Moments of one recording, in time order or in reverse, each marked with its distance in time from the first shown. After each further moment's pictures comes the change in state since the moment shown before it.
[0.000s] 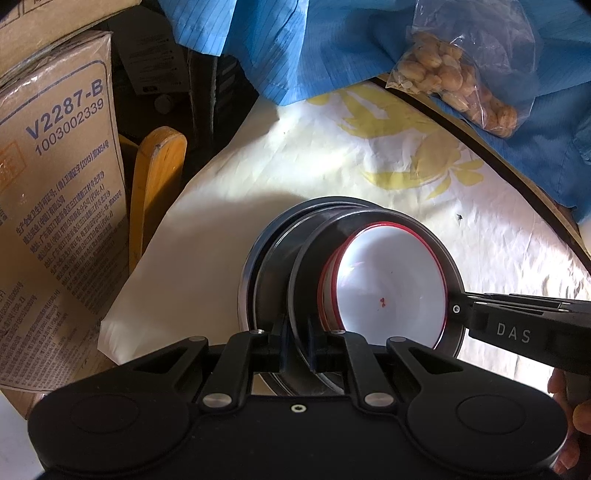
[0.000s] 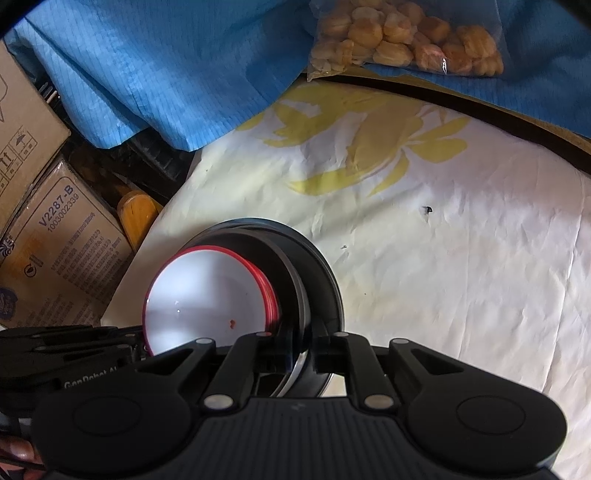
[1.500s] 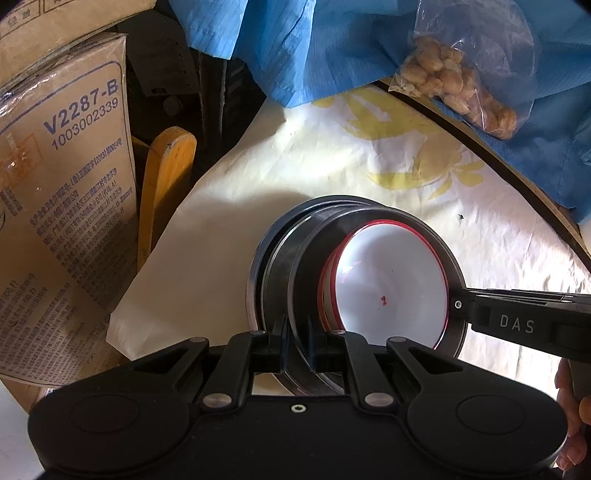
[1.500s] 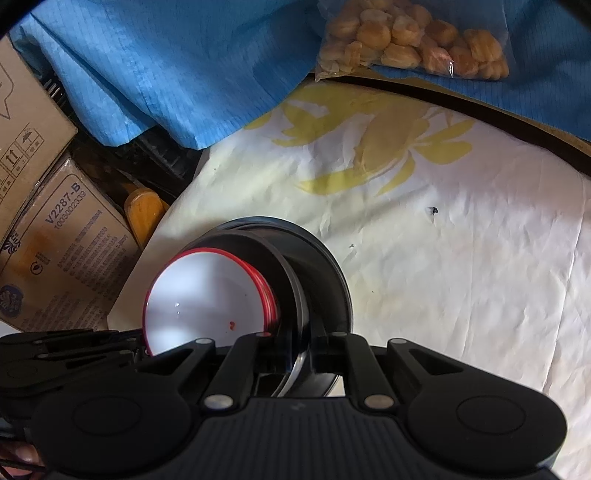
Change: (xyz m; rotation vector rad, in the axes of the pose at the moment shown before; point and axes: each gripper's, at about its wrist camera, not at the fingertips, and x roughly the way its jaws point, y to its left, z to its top) left arm -0.006 0.002 -0.004 0.000 -0.008 0.009; right arm 0.000 0.003 0.000 -0.002 0.009 0.005
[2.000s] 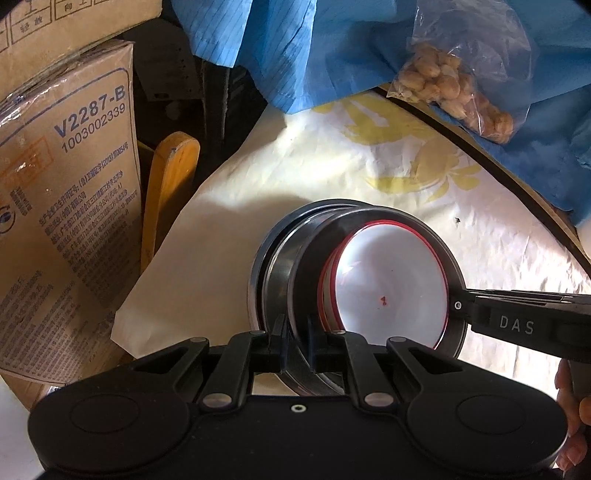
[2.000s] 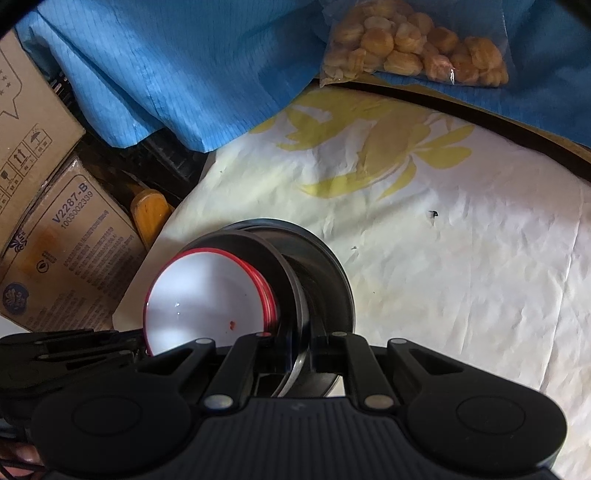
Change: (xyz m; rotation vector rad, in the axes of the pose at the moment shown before) left arm -0.006 0.001 -0.002 0.000 -0.015 0.000; right arm -0.007 0.003 -0.003 -0.011 -0.011 0.002
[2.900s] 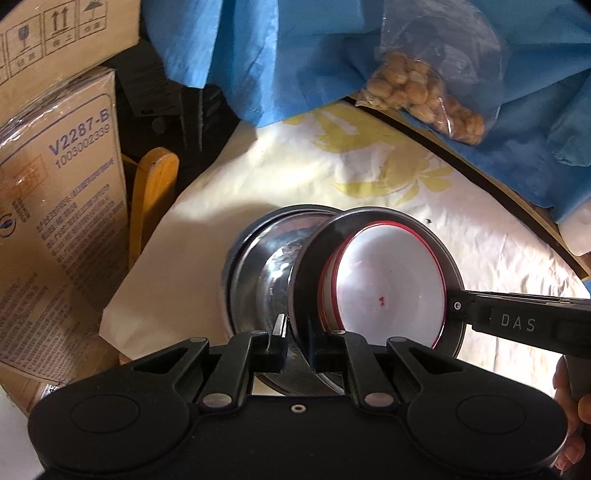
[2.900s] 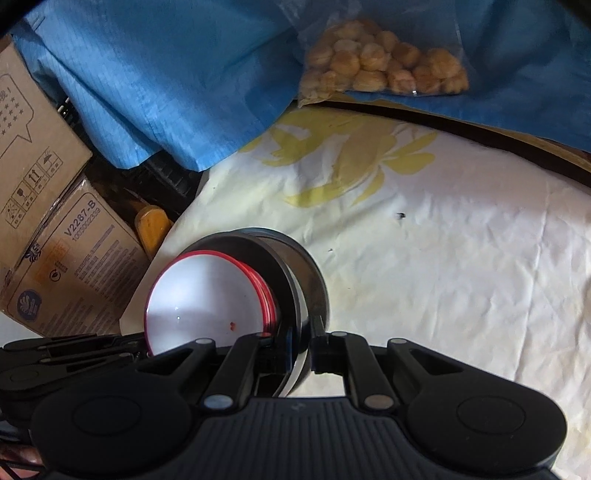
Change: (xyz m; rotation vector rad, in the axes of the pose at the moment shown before) left arm -0.018 -0.021 -0.008 0.023 -0.035 -0.016; right arm -0.028 -0.015 -0.011 0.031 -0.044 0.018
